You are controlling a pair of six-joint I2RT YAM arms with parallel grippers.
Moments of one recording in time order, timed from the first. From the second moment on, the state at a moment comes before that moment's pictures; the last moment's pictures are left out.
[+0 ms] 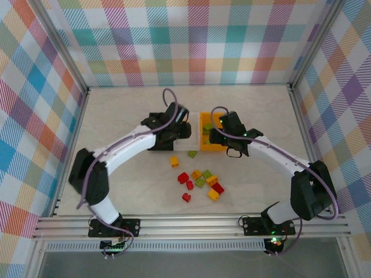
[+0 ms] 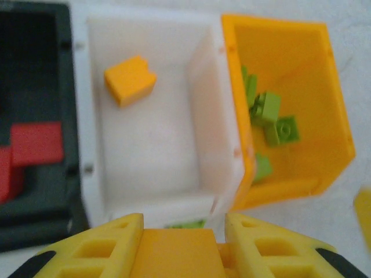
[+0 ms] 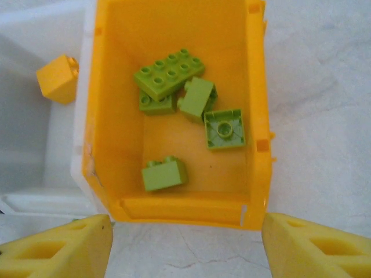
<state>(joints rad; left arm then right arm) -0.68 1.72 1.42 -0.58 -0.14 -0.60 0.55 1.44 1.00 -0.46 0.13 0.55</state>
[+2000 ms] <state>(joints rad) -0.77 1.10 0.80 -0.54 -0.16 -0.79 0.96 1.30 0.67 -0.72 -0.16 0.67</state>
